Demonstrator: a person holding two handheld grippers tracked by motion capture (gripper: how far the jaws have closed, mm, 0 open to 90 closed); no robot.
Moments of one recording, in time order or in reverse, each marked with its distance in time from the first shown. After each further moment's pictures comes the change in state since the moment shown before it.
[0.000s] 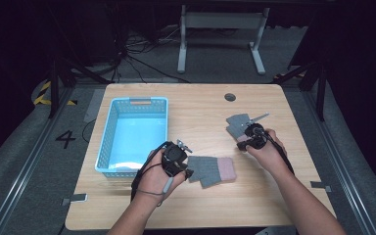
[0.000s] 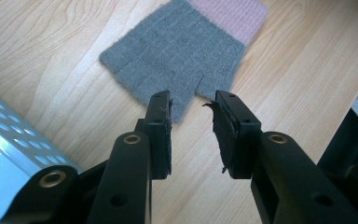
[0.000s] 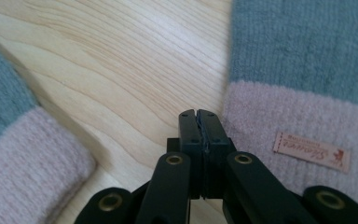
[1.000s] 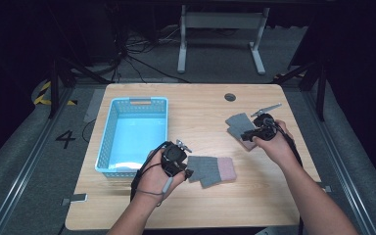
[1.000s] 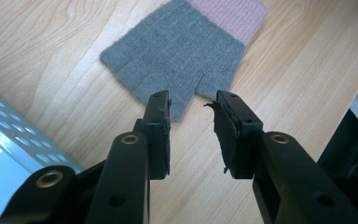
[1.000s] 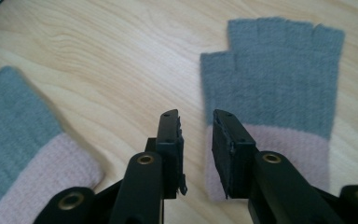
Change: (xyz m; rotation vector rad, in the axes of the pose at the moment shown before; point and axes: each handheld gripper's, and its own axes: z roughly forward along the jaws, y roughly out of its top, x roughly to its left) left arm 0.001 -0.001 -0.001 -0.005 -0.002 -0.008; right arm -0.012 0.017 -0.038 -0.094 -0.003 0.006
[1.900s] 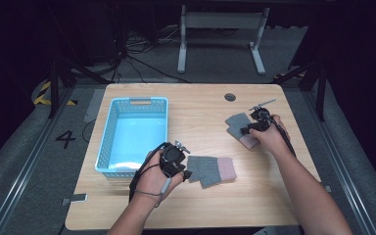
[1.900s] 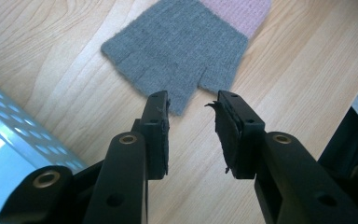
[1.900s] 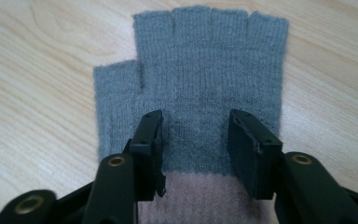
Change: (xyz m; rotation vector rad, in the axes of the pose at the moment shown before) left arm 0.001 -0.003 0.001 0.015 0.000 -0.002; right arm -0.048 0.006 0.052 0.023 -0.093 0.079
